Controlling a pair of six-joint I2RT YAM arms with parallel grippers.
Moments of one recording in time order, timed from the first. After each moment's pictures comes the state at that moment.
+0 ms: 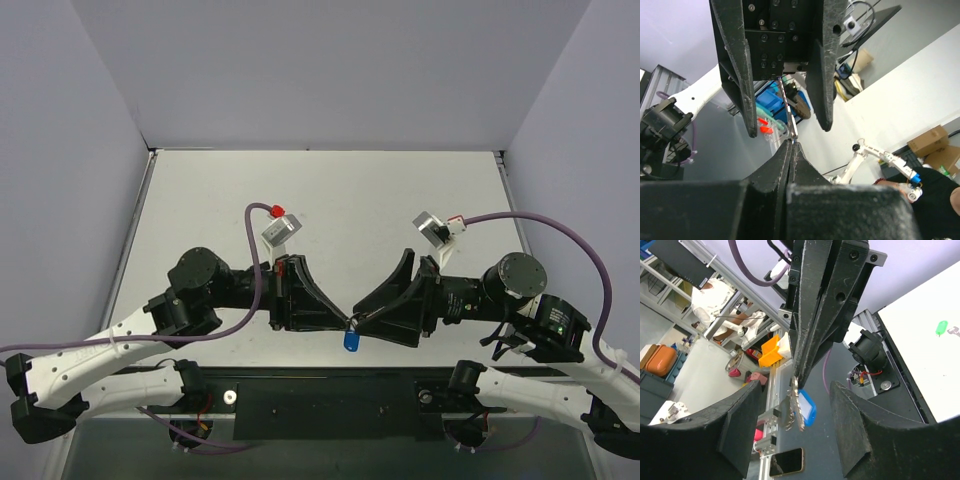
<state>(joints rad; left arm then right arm) -1.10 0.93 1.00 0.19 0.61 -1.05 1.06 0.74 1.13 -0.32 -0.45 0.74</state>
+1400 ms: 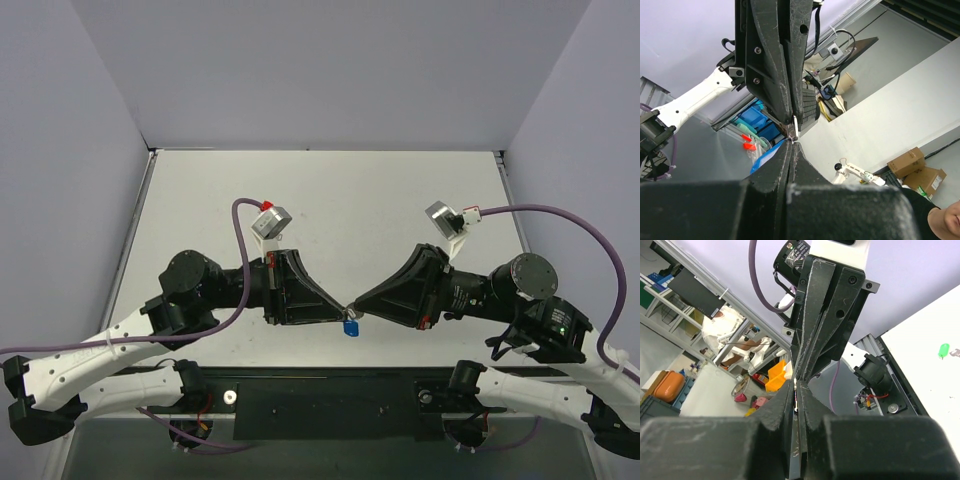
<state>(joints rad) -1.10 0.90 0.98 0.28 0.53 -1.19 1.06 0.74 1.14 -0.24 -0.35 0.81</state>
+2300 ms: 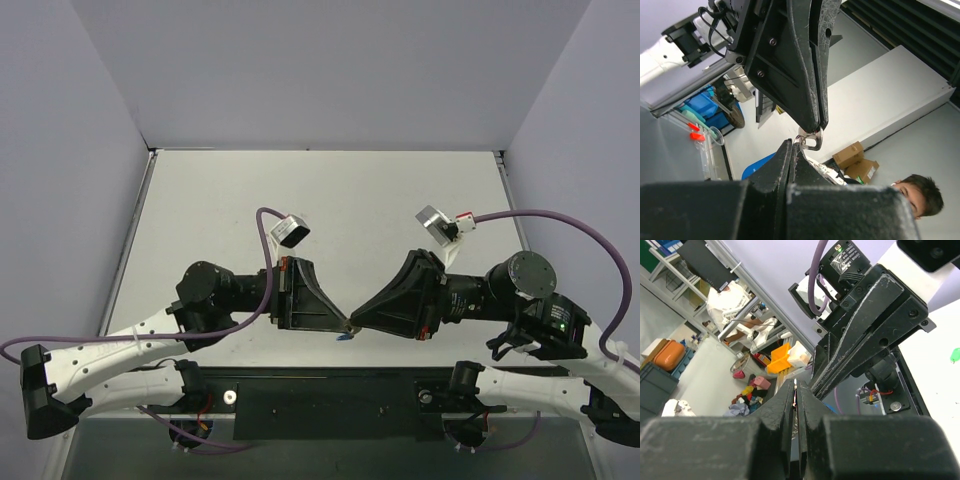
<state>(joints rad) -1.11 0.96 0.85 0.58 0.58 -1.48 1.14 0.78 1.18 -0.24 -0.40 0.73</state>
